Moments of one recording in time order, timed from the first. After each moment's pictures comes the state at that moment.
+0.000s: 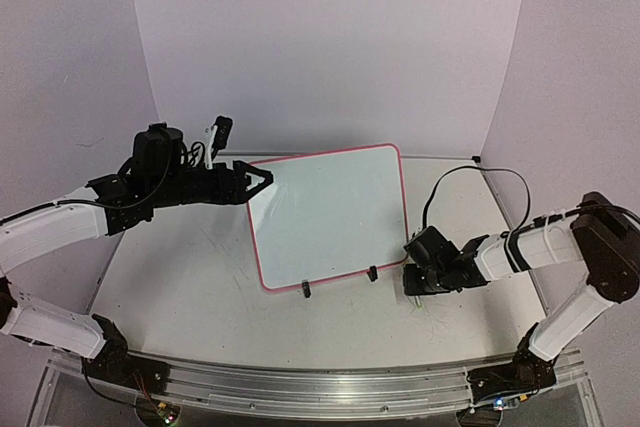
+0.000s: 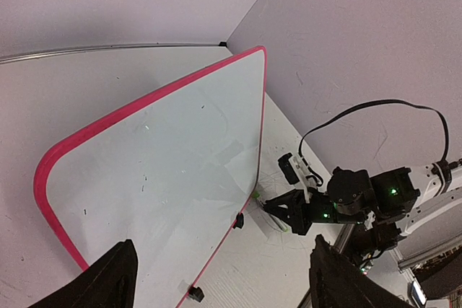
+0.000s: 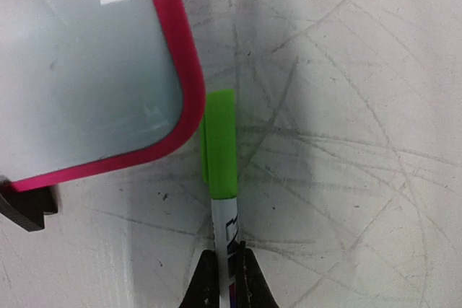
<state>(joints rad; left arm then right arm) -0.69 1.18 0.93 -0.05 0.30 -0.49 0.78 1.56 0.64 -0.17 0.32 0.66</state>
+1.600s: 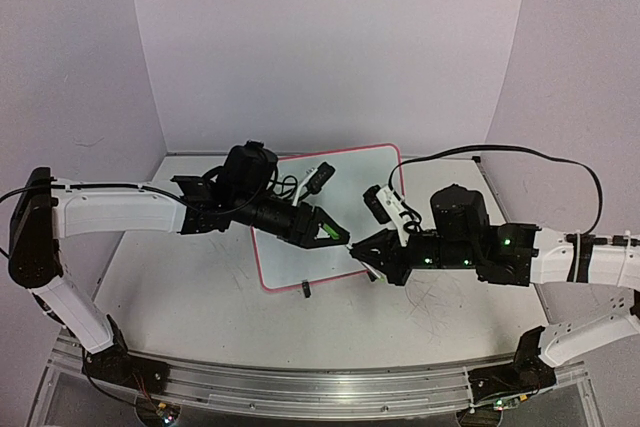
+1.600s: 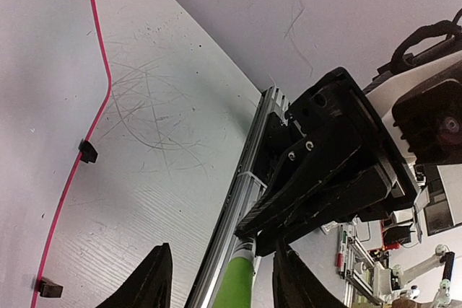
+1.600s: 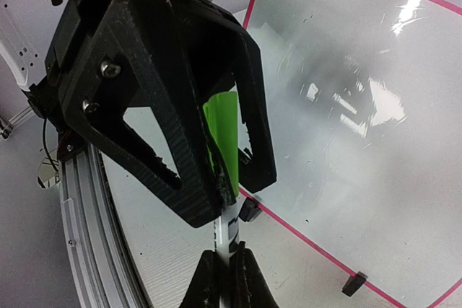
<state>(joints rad) -0.95 1.60 1.16 -0.03 0.63 -0.55 1.00 1.19 0.79 -0.03 -0.14 0.12</state>
